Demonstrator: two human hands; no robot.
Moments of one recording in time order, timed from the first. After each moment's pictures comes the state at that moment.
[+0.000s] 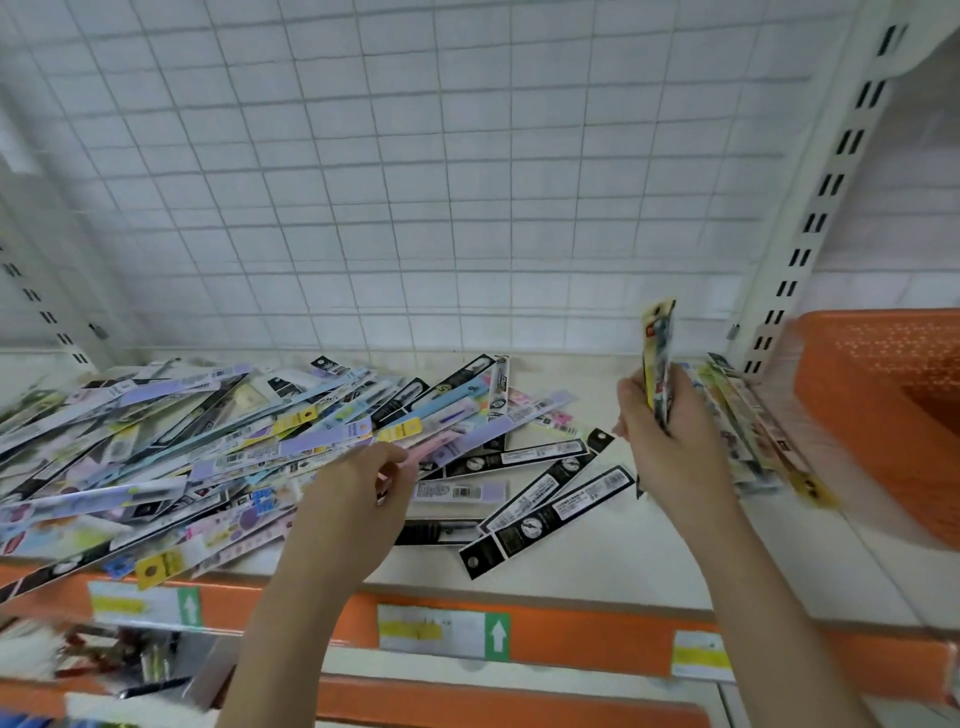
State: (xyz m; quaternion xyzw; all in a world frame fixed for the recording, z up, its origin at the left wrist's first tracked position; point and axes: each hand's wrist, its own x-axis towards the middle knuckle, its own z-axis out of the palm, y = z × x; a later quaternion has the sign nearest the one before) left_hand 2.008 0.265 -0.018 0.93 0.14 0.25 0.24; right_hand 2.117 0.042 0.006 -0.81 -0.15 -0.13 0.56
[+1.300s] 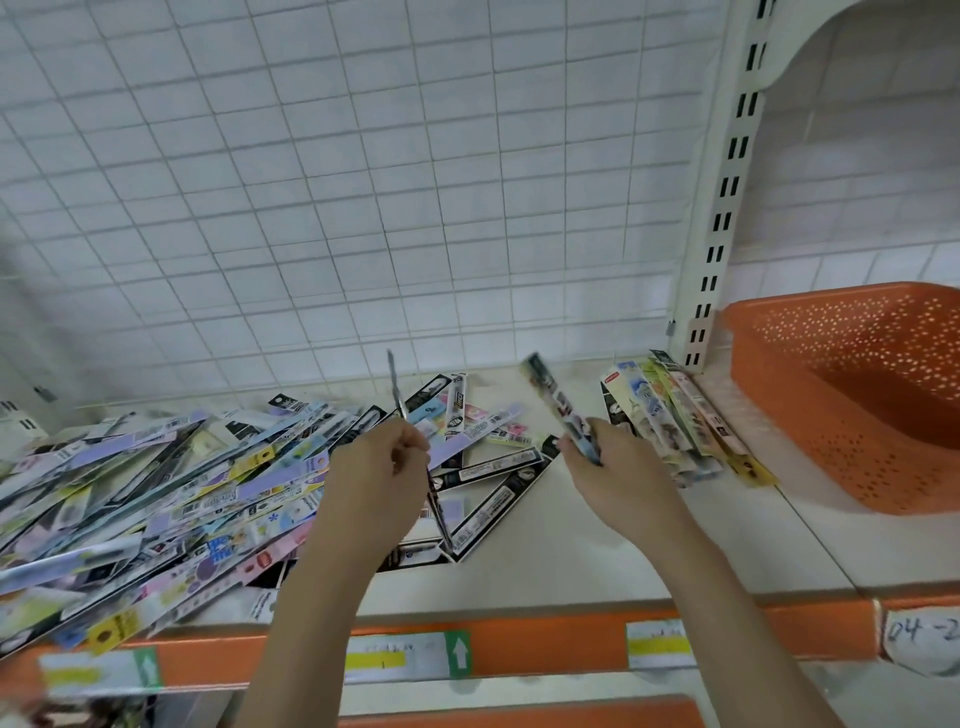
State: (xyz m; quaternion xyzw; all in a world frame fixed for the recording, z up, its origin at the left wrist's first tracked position) left_hand 2.036 0.207 0.029 0.90 0.15 0.19 0.36; right_hand 2.118 0.022 -0.011 -0.90 -0.15 -0.04 0.41
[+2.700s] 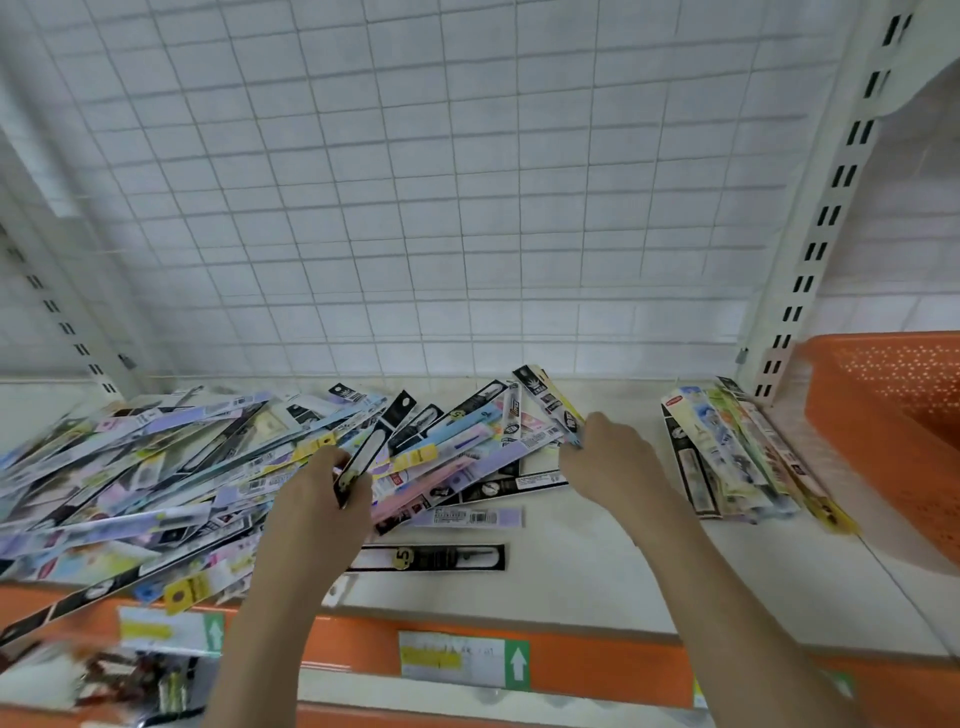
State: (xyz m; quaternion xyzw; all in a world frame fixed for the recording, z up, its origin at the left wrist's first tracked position) left_hand 1.996 0.283 0.008 0.89 0.29 0.22 0.28; right_hand 2.134 0.088 0.011 -0.96 -0.13 0.05 0.26
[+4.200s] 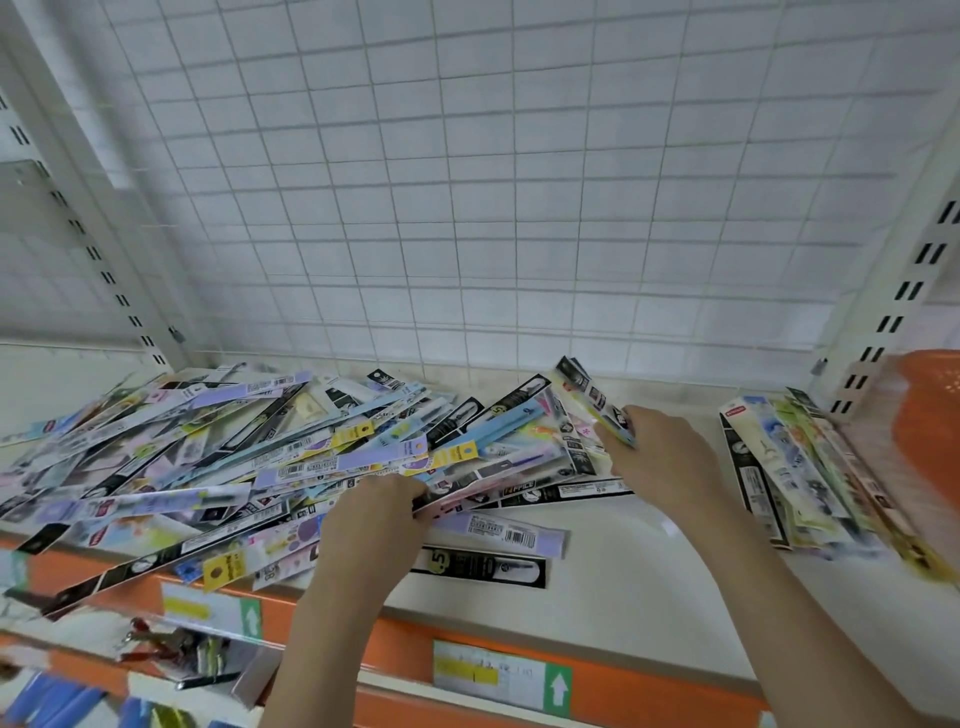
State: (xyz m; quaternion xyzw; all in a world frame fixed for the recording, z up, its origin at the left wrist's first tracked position) left_hand 2.011 0.290 -0.011 0.96 0.24 0.08 0.12; right_hand 2.171 0.092 -0.010 -0.95 -0.21 -0.04 0.22
